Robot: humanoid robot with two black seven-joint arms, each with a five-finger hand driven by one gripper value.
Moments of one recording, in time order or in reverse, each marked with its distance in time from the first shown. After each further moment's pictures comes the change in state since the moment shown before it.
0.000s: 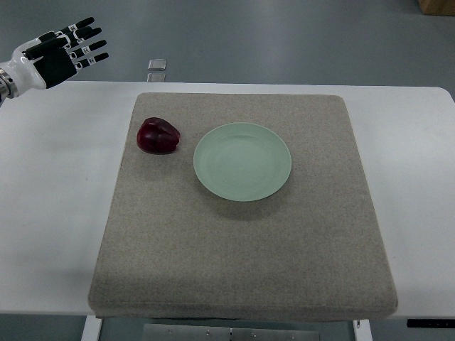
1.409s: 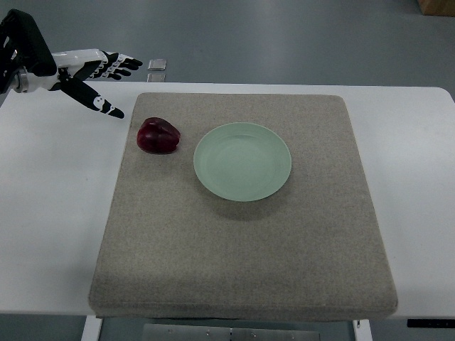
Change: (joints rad) left arm -0.064 0.145 0.069 -0.353 1.350 -0.046 -0.393; right arm 0.000 0.000 0.000 0.001 0.000 0.000 0.000
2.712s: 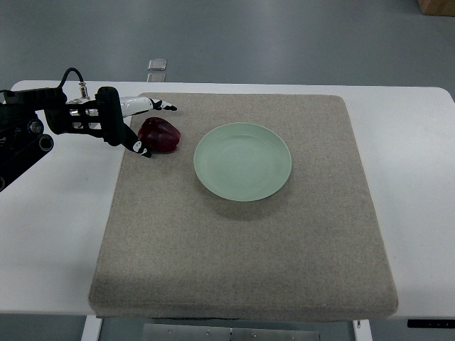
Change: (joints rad) left arm 0.104 -0.215 0.003 0.013 0.477 0.232 -0.011; right arm 0.000 0.000 0.000 0.000 0.000 0.000 0.000
